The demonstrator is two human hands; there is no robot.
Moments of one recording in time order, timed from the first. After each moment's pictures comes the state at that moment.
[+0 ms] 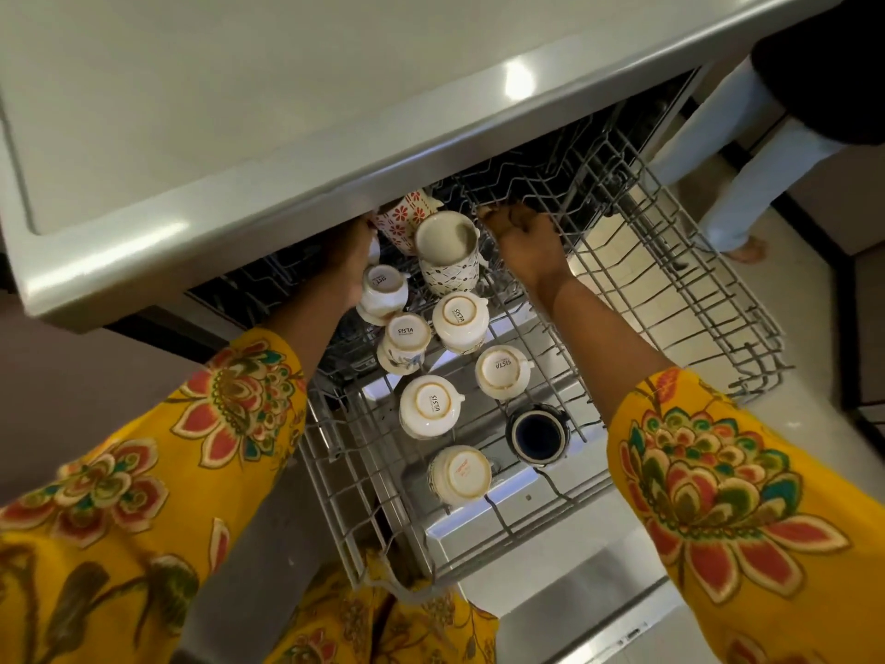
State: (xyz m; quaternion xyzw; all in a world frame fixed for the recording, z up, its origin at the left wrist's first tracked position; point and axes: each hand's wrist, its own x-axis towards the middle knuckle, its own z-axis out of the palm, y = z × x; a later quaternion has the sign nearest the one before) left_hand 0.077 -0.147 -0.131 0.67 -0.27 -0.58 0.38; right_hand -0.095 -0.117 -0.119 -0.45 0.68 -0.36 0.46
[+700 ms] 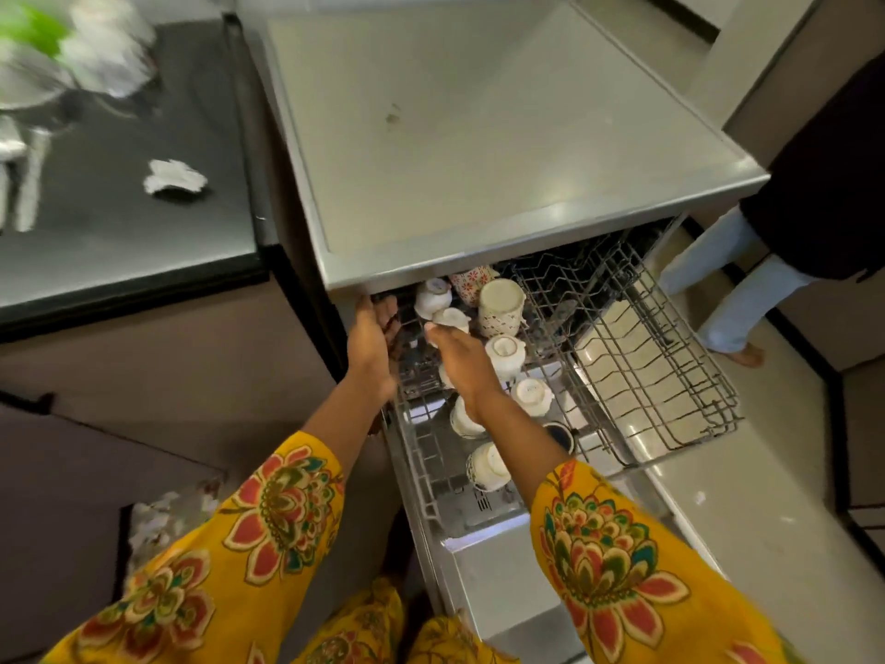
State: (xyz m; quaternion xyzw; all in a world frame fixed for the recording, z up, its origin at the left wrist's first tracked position) left_hand 0.145 0.010 -0.034 0.59 -0.14 -0.58 0.55; right_hand 0.040 0.021 -0.035 -0.45 0.62 -0.31 0.56
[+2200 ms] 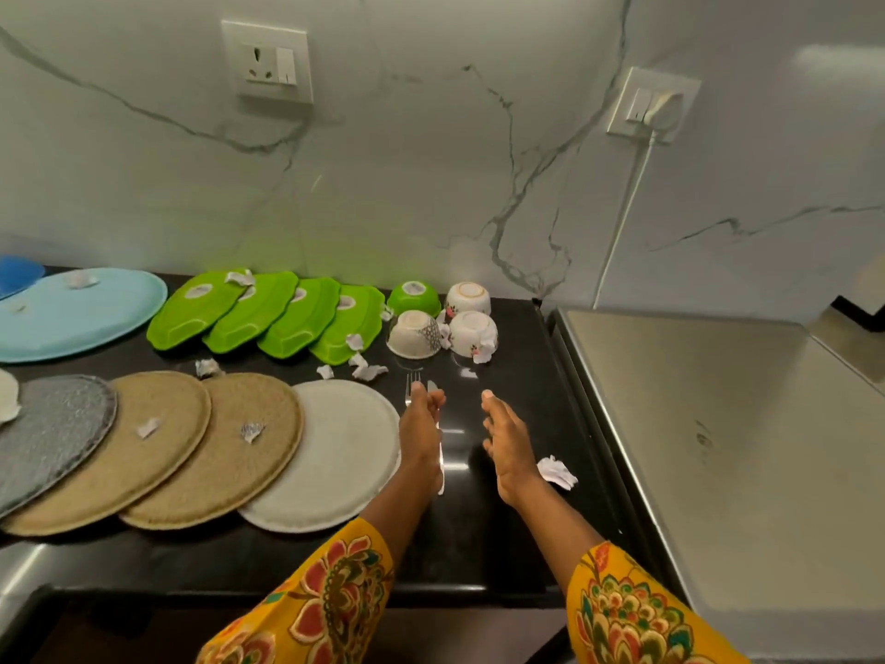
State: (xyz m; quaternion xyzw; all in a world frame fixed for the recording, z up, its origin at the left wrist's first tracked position) left_hand 0.531 -0.086 0.098 0.54 -0.12 -0.47 0.68; right_hand 0.435 -0.107 0.104 -0.49 0.49 -0.37 0.61
